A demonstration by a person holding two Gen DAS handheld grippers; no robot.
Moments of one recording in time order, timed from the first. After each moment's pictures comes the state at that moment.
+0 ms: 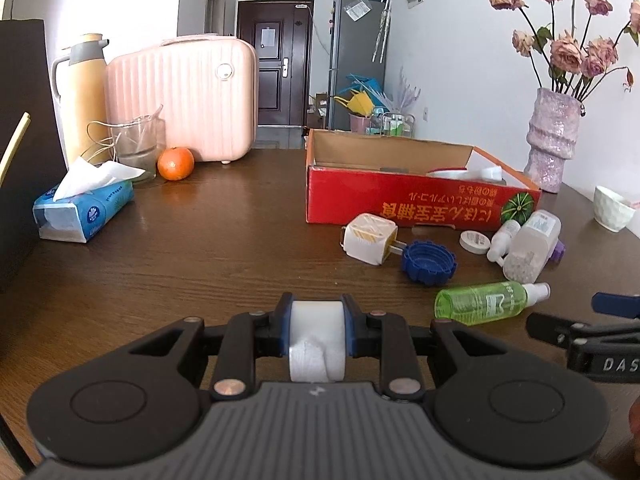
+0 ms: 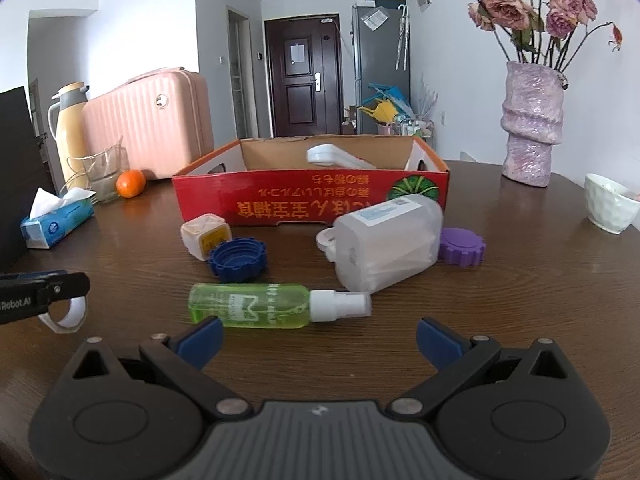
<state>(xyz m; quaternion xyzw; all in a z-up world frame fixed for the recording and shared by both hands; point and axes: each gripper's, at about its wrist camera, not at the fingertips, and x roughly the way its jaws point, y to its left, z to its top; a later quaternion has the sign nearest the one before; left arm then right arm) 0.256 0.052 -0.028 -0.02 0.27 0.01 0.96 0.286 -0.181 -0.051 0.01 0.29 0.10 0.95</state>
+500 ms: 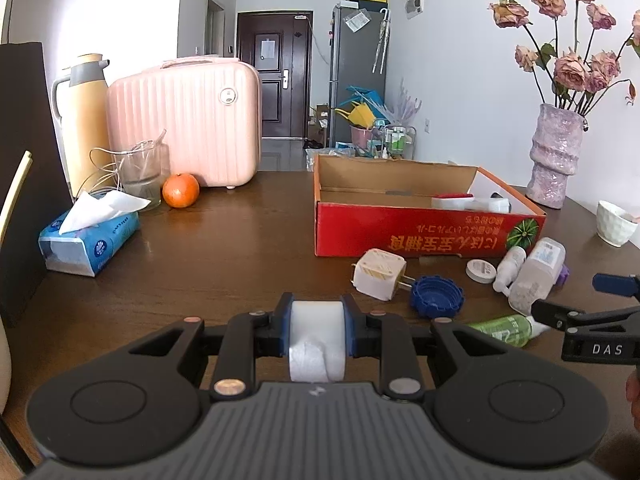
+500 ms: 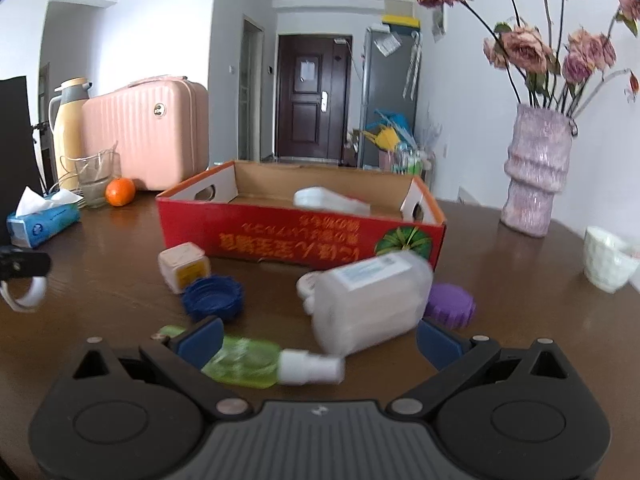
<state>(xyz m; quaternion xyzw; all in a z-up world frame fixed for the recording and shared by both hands) 0.269 0.060 -0.004 -0.01 0.25 0.01 0.97 0.322 -0.196 -0.040 -0.05 0.24 0.09 0.97</state>
